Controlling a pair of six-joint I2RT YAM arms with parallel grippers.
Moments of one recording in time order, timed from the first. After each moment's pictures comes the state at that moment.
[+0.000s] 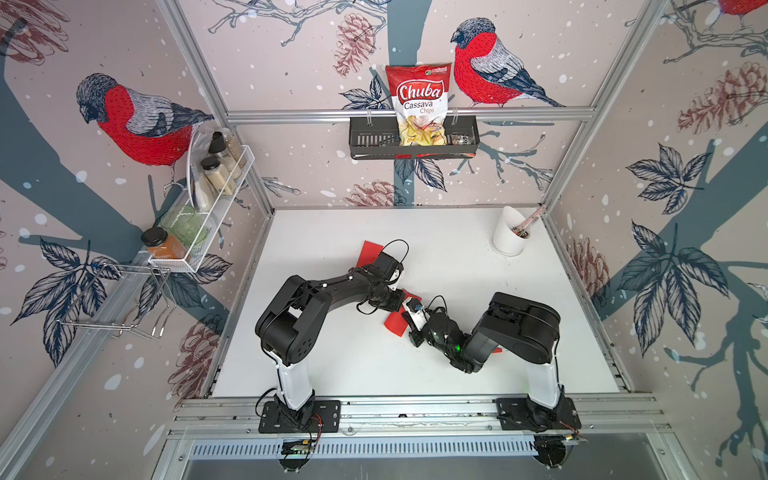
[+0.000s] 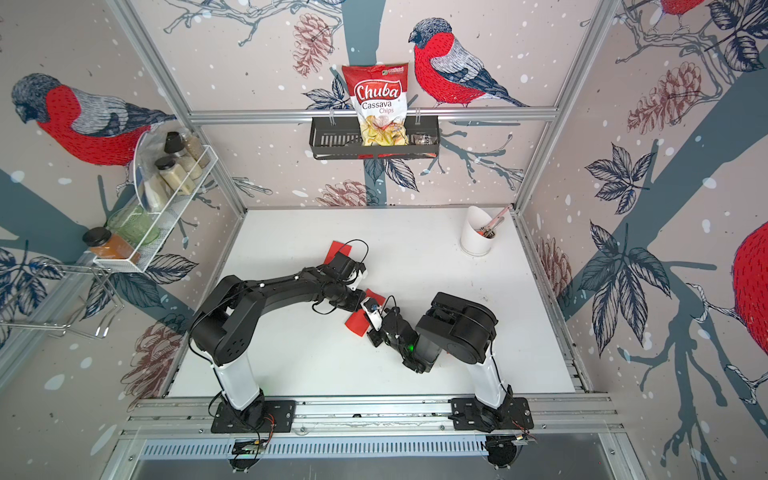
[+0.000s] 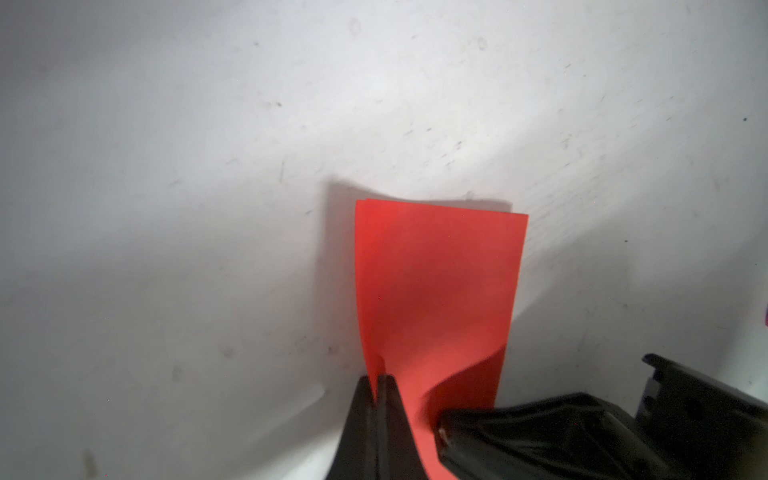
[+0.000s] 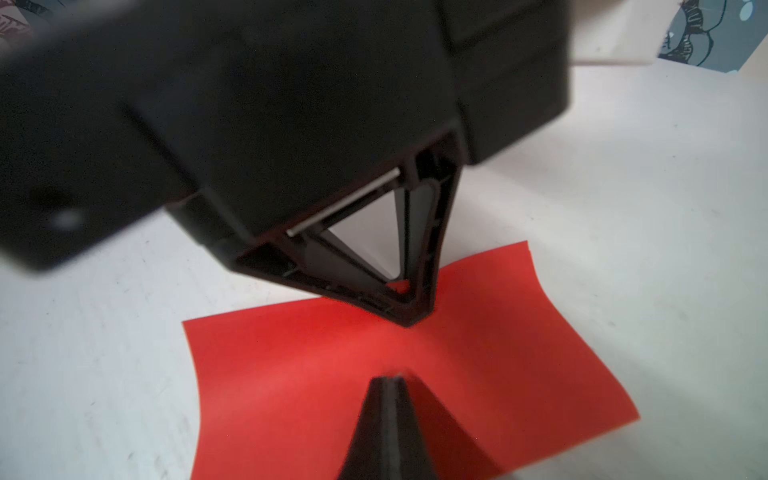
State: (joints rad) left arm -0.60 1.84 1.06 -0.41 0.26 -0.24; right arm 1.05 2.01 0.48 1.14 0.16 0.03
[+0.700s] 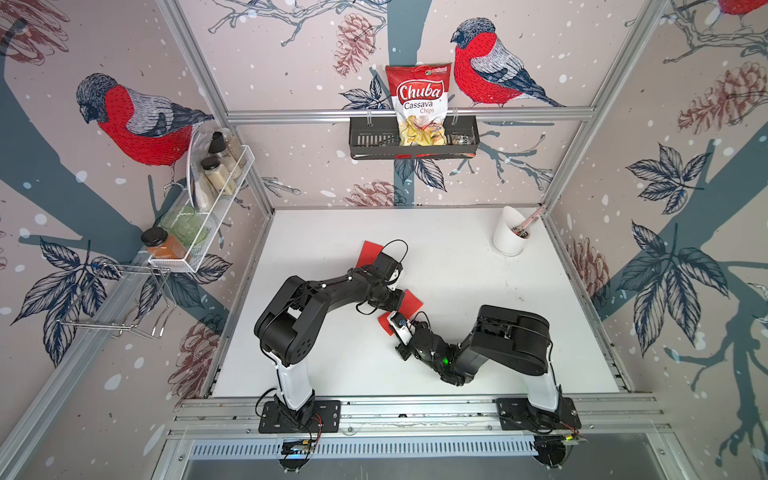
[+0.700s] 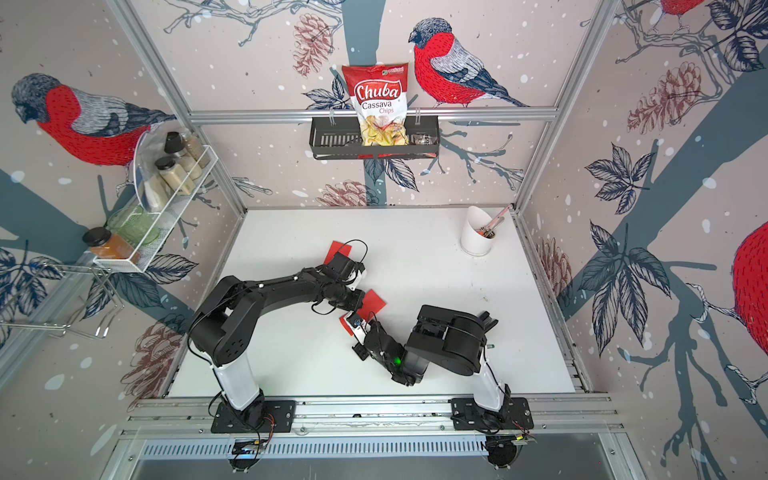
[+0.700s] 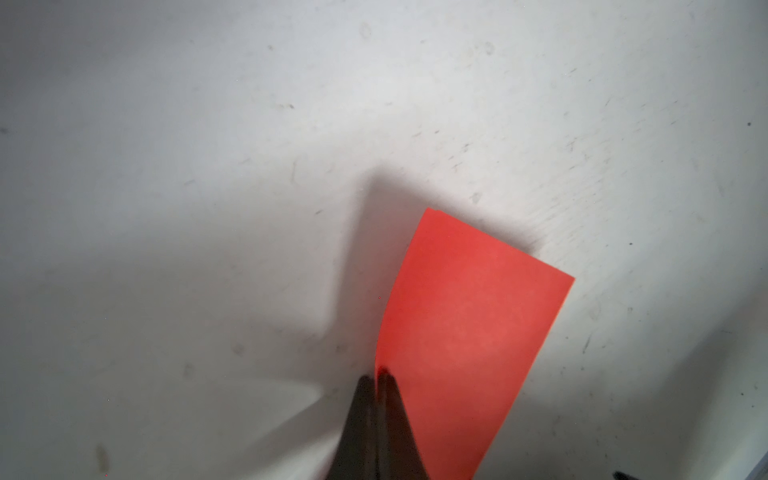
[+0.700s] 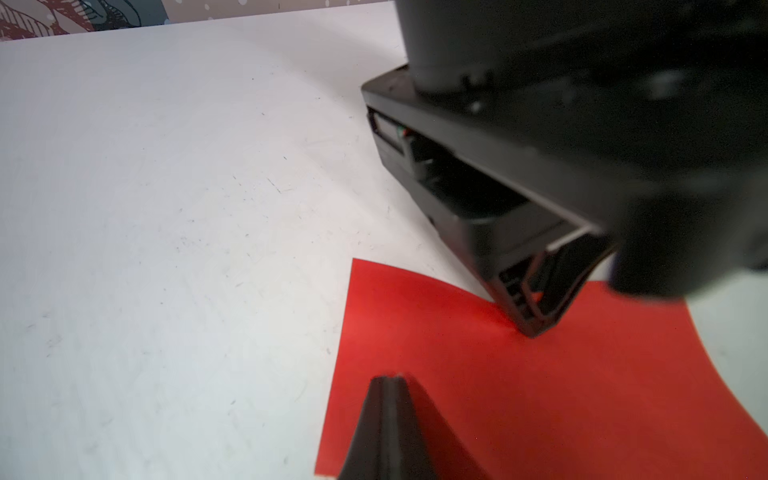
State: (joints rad) left arm -0.59 1.84 1.04 -0.40 0.25 -0.24; right arm 1.23 2.04 0.55 1.06 0.32 0.02
